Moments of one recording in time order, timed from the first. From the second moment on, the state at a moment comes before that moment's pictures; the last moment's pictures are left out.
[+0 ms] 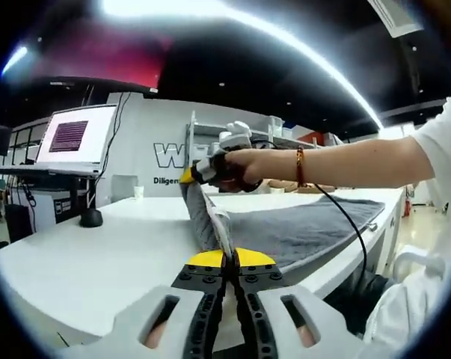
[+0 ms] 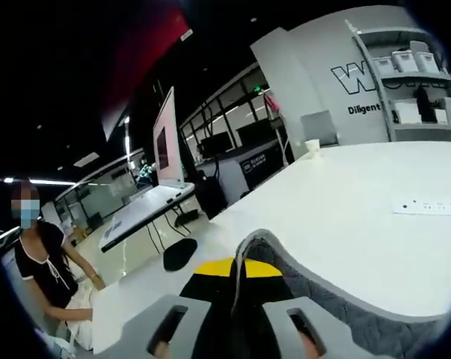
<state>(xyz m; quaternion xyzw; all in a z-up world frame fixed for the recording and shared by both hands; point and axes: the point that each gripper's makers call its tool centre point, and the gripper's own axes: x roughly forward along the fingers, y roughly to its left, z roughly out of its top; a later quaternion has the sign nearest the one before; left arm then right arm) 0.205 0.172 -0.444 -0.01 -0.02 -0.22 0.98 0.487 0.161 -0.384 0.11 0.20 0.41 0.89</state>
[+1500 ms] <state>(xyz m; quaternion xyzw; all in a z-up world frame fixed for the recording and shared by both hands) 0.194 0.206 -0.458 0.00 0.02 -0.18 0.98 0.473 0.201 -0.406 0.06 0.20 0.46 0.86</state>
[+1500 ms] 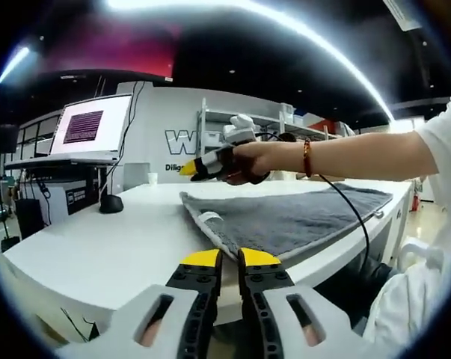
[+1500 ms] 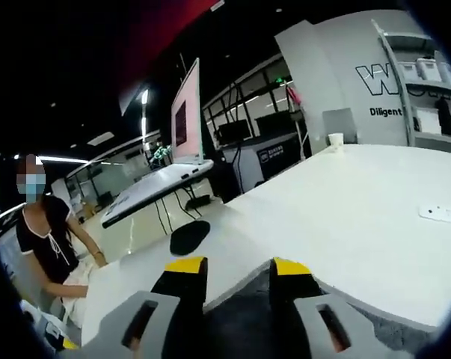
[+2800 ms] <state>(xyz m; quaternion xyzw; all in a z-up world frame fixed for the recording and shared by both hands) 0.202 0.145 -0.420 0.02 0.01 -0.26 0.97 0.375 0.129 -0.354 0.00 0.07 0.50 0.87</state>
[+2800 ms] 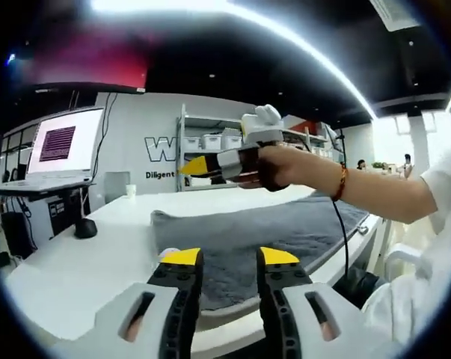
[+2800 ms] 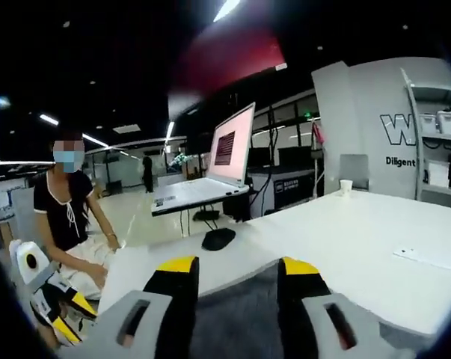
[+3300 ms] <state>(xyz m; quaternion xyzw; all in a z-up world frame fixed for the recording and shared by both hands) 0.200 0.113 -0.413 0.01 0.00 -0.31 0.95 0.305 0.059 -0.364 -0.04 0.01 0.48 0.87</state>
